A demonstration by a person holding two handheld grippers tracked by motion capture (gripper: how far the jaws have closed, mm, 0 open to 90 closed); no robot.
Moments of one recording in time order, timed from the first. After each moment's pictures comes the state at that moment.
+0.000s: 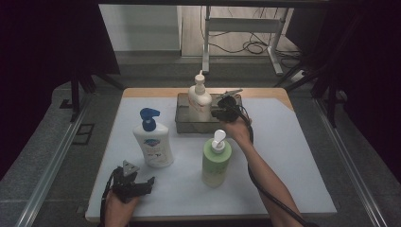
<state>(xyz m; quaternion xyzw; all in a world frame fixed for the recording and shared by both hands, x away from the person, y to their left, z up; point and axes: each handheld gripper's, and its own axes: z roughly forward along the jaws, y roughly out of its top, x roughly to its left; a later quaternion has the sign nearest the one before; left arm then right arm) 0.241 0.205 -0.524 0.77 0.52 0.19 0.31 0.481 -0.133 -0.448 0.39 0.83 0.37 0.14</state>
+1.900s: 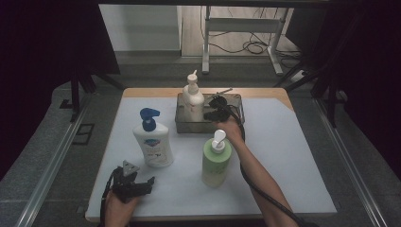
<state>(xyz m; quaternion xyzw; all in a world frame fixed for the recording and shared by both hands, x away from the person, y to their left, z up) 0.241 0.205 -0.524 0.77 0.53 0.19 0.31 0.494 -0.107 -0.463 0.40 0.84 0.36 0.09</state>
